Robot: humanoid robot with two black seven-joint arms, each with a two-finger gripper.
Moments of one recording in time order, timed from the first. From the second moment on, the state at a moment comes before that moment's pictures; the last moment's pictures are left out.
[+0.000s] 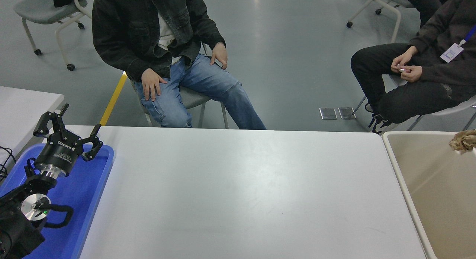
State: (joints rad) left arm -0.59 0.43 -0.63 -0.25 -0.08 -0.82 -0.58; right arm 0.90 -1.05 0.52 1.03 -0.30 -0.11 -0.87
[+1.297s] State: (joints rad) left arm -0.59 0.43 -0.63 -0.25 -0.08 -0.82 -0.58; right arm 0.86 -0.49 -0.13 0.14 -0.32 0.14 -0.34
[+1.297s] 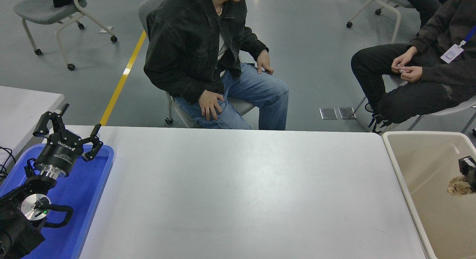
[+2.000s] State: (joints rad) left arm -0.59 0.43 -0.63 -0.25 -0.08 -0.82 -0.59; right arm 0.82 -0.40 -0.44 0.06 -0.33 0.13 -0.19
